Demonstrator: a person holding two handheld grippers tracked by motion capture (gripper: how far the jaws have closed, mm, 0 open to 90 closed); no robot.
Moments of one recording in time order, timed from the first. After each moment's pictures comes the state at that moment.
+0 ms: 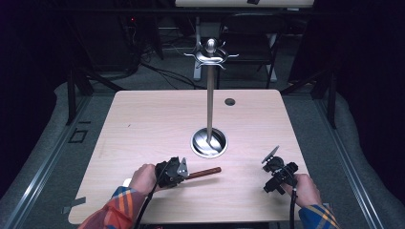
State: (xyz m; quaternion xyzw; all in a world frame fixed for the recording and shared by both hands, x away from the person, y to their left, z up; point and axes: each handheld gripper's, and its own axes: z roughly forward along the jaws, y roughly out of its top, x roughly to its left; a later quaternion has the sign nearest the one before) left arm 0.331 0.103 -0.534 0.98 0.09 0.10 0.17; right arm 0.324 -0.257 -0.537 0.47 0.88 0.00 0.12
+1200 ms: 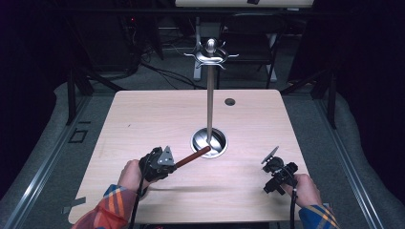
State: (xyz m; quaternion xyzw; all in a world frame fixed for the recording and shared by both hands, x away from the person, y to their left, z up) left arm 0.326 0.139 -0.494 0.94 0.17 0.14 0.26; right arm 0.323 -0.257 -0.537 0.46 0.88 0.00 0.12
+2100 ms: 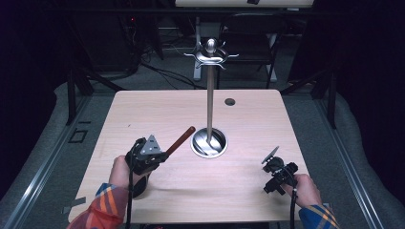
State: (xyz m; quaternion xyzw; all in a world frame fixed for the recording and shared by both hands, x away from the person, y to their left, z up) left arm 0.326 0.165 -0.463 0.90 0.24 0.17 0.32; right arm 0.324 -0.257 -0.537 0.46 0.88 0.00 0.12
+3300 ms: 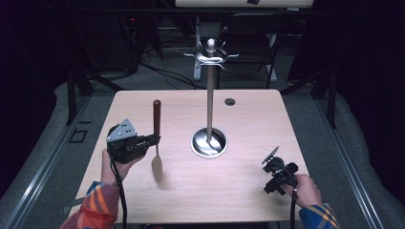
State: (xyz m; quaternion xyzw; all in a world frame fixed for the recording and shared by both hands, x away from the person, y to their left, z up) left arm 0.330 0.201 -0.424 0.81 0.29 0.17 0.49; right arm 0.323 -0.258 -0.537 0.46 0.88 0.00 0.12
